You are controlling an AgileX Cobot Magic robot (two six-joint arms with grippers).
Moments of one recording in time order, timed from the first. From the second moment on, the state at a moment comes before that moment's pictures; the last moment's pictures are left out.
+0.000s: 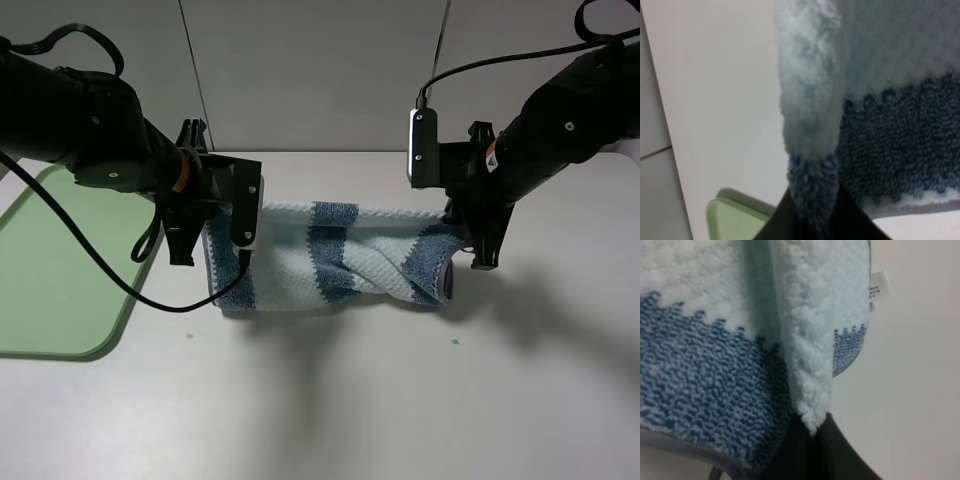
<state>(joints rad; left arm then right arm) -0.57 1.77 -0.93 0.89 0.26 0.33 0.44 1.68 -0.92 -0.32 0.40 -0.76</state>
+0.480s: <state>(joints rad) -0.56 1.77 -0.92 0.90 0.35 0.33 0.42 1.68 -0.92 -0.33 0.45 -0.69</state>
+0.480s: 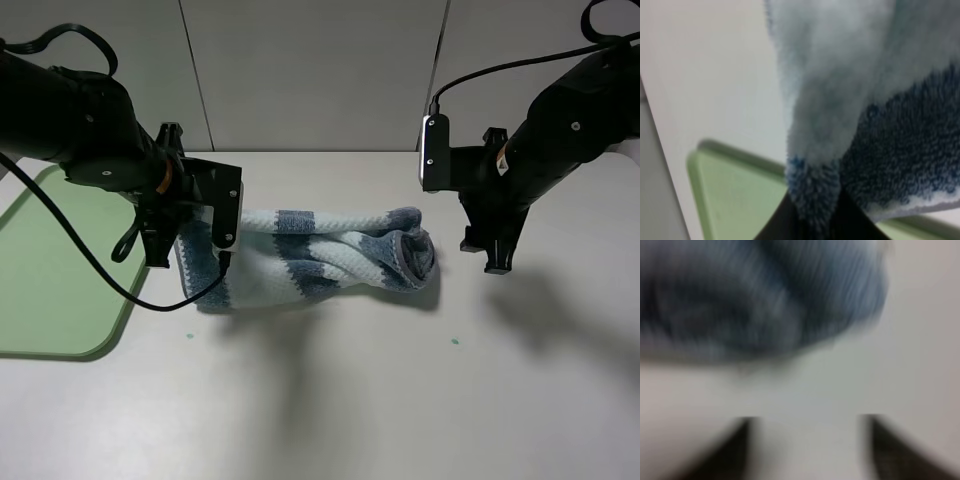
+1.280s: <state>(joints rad) -0.56 1.77 -0.92 0.90 0.35 0.33 0.42 1.68 -0.92 -0.43 0.43 -0.52</state>
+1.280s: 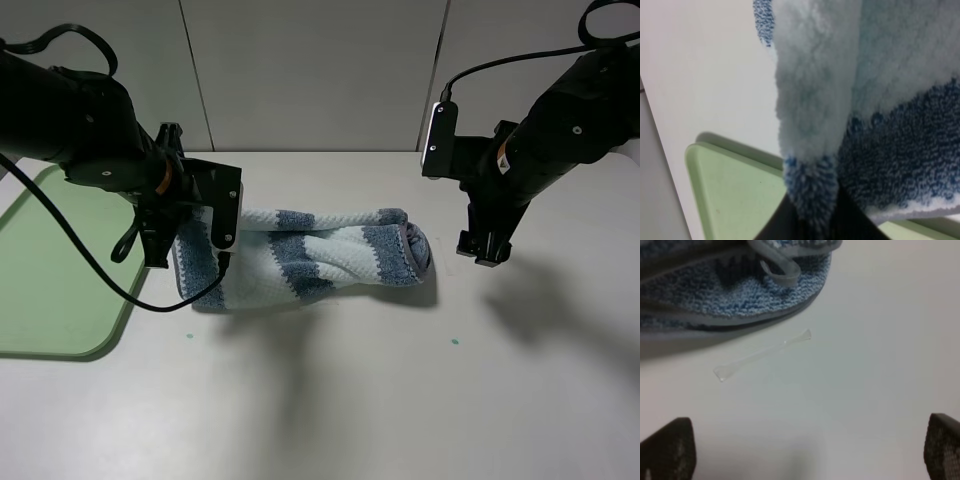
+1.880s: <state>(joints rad) -0.56 1.77 -0.92 0.90 0.25 0.33 0.42 1.68 -0.92 -0.43 0.46 -0.52</state>
